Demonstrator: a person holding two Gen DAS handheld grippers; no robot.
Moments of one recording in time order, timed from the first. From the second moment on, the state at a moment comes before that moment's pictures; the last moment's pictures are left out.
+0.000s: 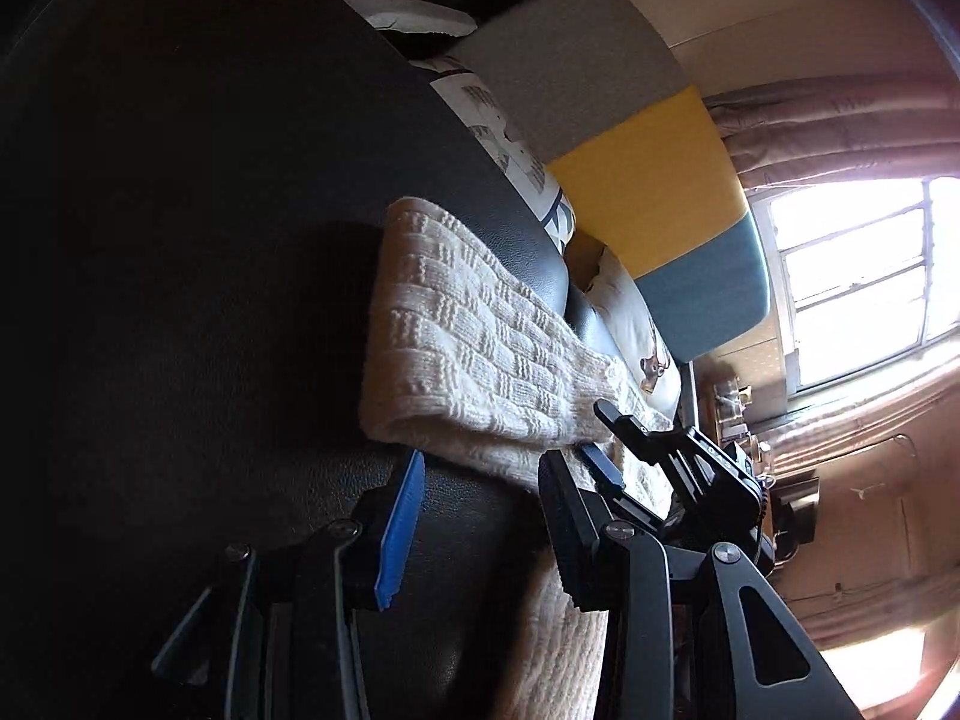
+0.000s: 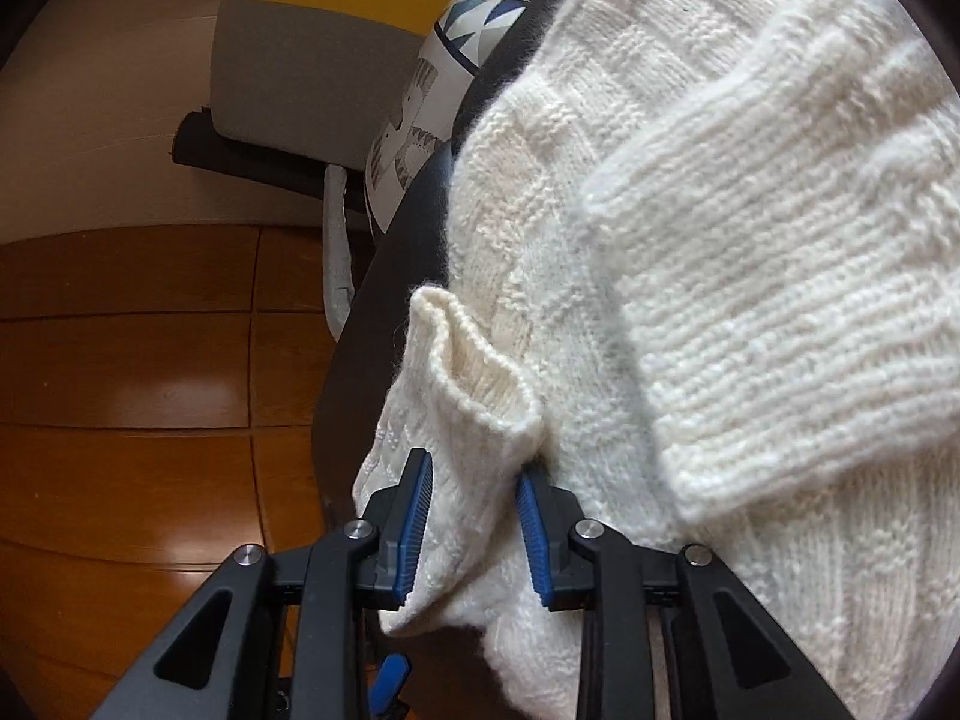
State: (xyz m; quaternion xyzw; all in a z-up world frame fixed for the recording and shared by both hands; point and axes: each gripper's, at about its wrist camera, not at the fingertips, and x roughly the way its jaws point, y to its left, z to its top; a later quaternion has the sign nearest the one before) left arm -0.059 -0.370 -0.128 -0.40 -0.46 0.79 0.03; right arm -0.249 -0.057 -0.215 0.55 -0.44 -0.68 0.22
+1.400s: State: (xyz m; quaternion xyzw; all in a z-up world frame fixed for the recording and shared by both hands) left arm -0.151 -0.255 -0.161 -0.38 -0.57 0.73 0.03; right arm -0.252 0.116 0.014 0.32 -0.32 -0.86 0.25
